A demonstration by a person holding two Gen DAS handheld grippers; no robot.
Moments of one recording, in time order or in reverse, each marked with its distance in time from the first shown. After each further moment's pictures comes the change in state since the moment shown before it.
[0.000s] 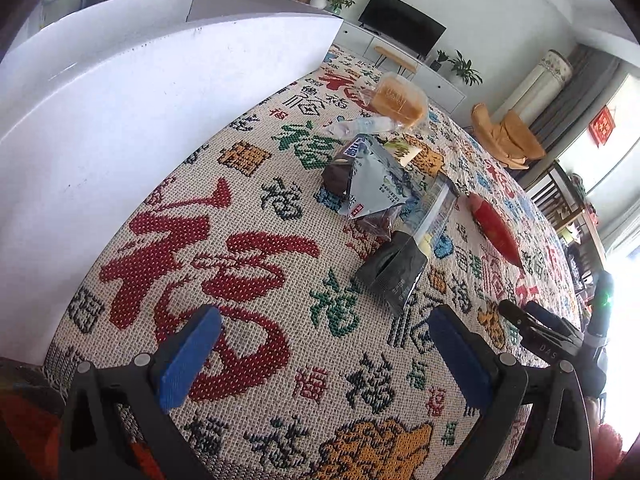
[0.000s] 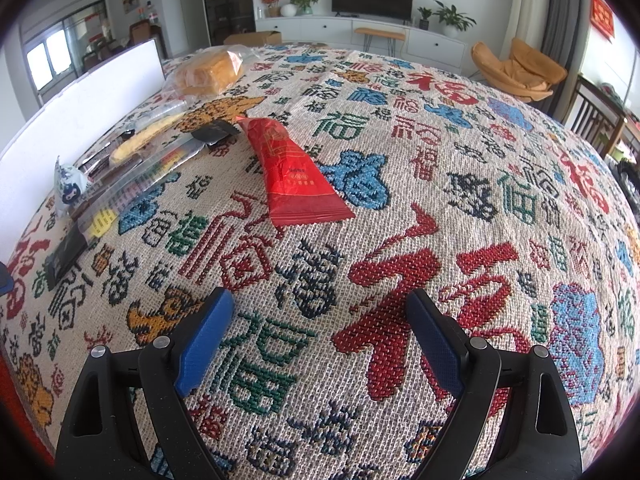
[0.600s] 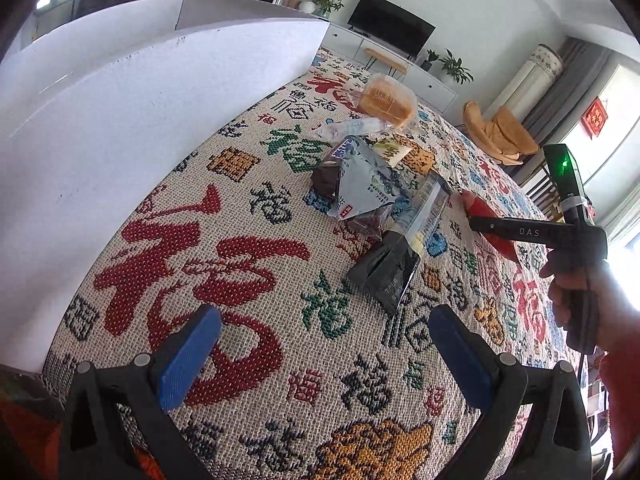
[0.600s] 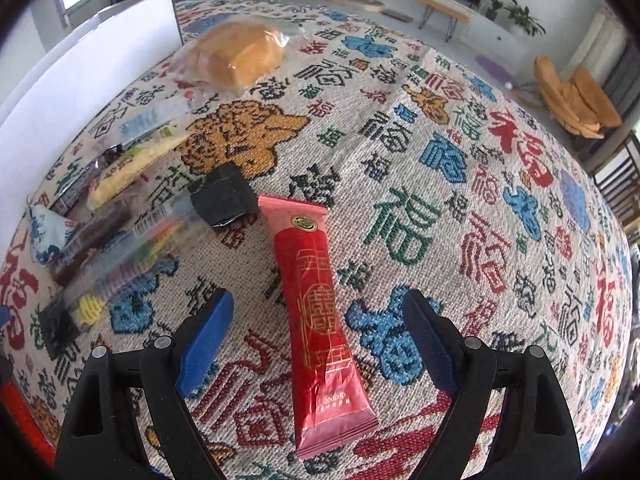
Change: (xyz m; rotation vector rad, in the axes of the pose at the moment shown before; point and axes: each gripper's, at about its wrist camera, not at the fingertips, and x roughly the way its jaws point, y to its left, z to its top) left arm 0.005 -0.006 0.001 0.032 -0.003 -0.008; right arm 0.058 0.026 0.111 -0.210 0.202 0.035
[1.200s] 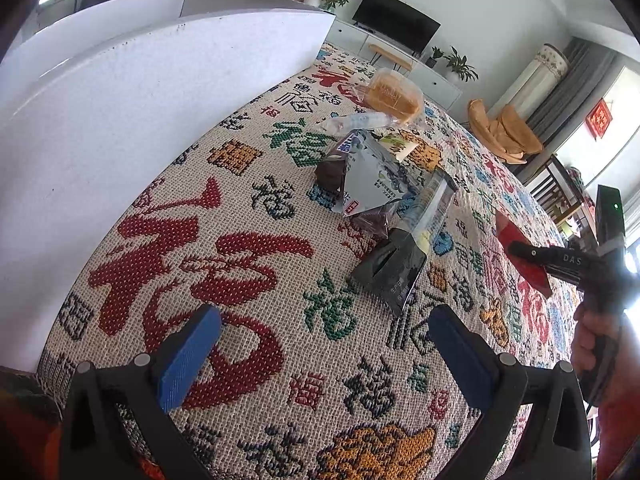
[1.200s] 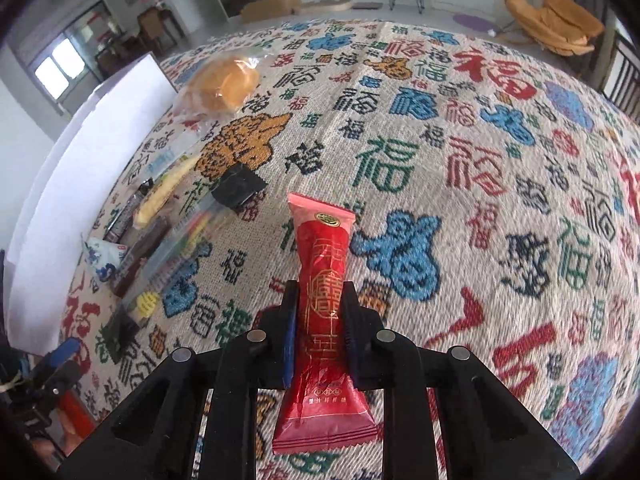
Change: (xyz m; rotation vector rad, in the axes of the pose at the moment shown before) left arm 0.007 0.001 0.001 -0.013 0.019 0.003; right arm -0.034 -0.029 -0.051 0.295 -0.063 0.188
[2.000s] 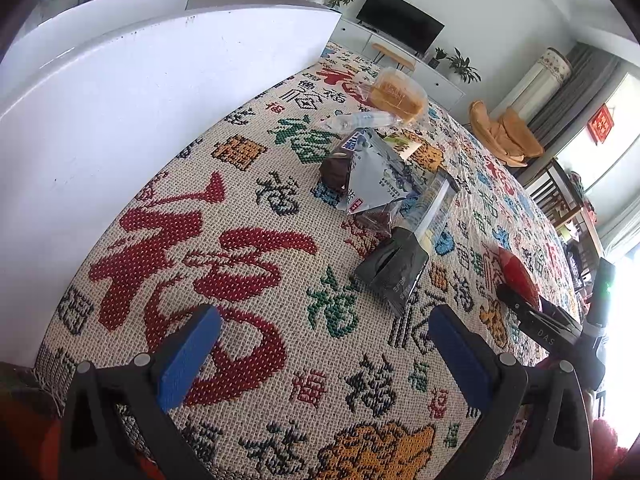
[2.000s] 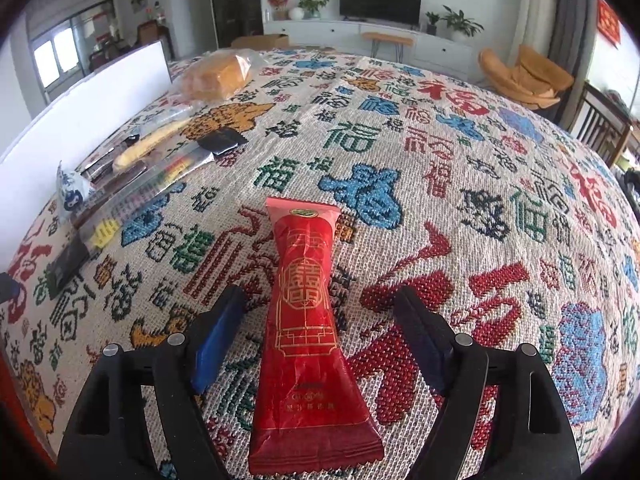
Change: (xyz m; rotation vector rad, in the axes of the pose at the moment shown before) left arm -0.001 0.004 -0.002 -0.023 0.004 -0.010; right arm 0.001 0.010 -0.071 -0.111 -0.197 -0.178
